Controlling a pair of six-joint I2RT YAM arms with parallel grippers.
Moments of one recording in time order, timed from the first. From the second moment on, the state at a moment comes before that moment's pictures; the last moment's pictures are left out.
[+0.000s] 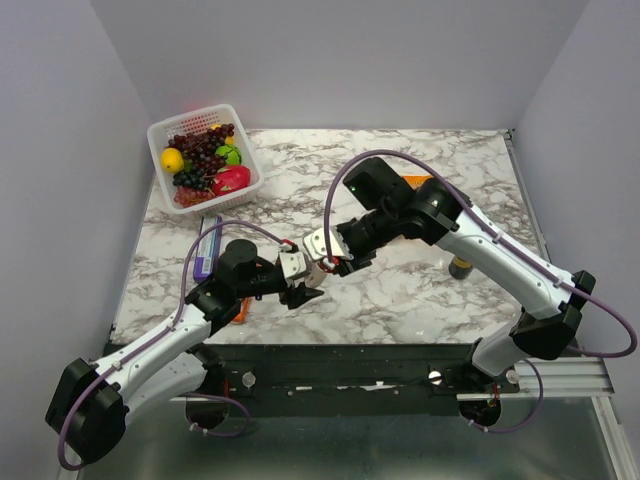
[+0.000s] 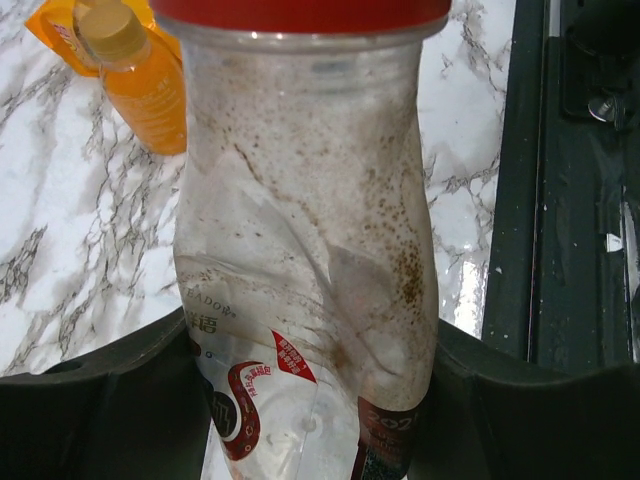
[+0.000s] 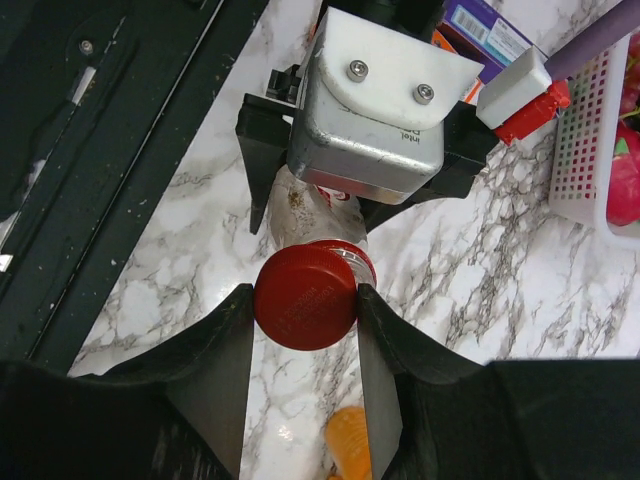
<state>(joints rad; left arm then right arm) -0.64 0.88 0.44 0.14 0.64 0.26 0.94 1.55 1.79 -1.17 -0.56 -1.09</state>
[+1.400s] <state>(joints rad) -0.64 0.92 0.46 0.12 0.54 0.36 0.94 1.69 1.90 -1.21 -0.48 -0.93</state>
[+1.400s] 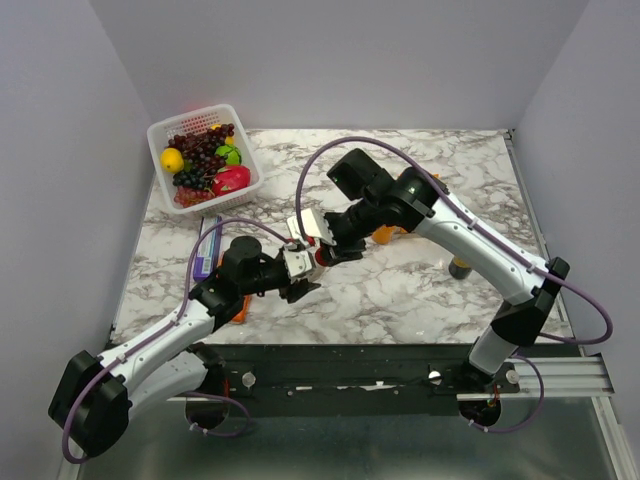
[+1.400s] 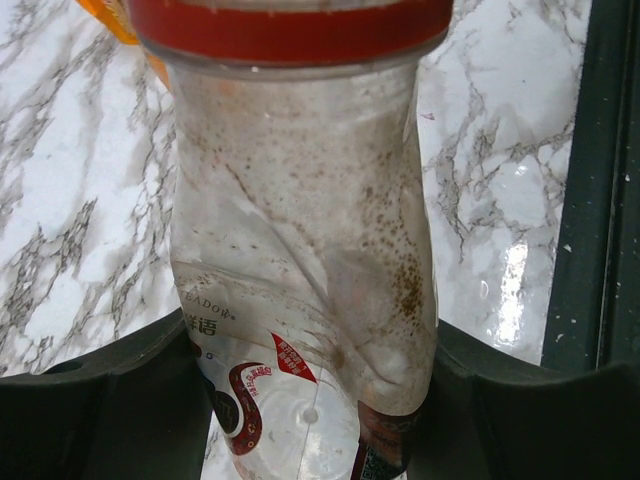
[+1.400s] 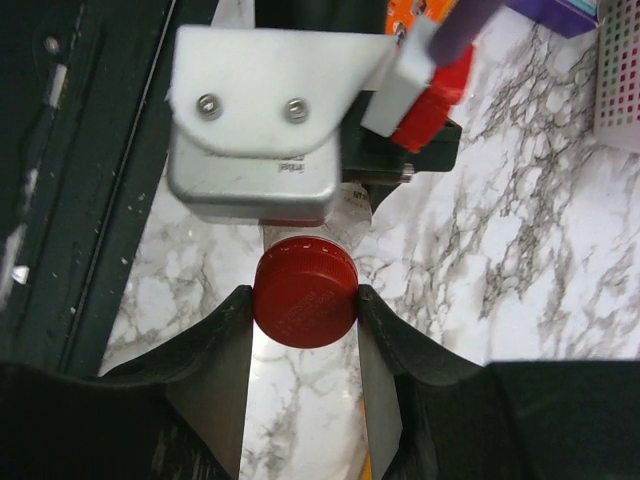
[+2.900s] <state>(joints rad) -0.66 0.86 0.38 0.19 0.35 0.11 0.91 1.83 2.21 -1.28 -0.27 -0.34</state>
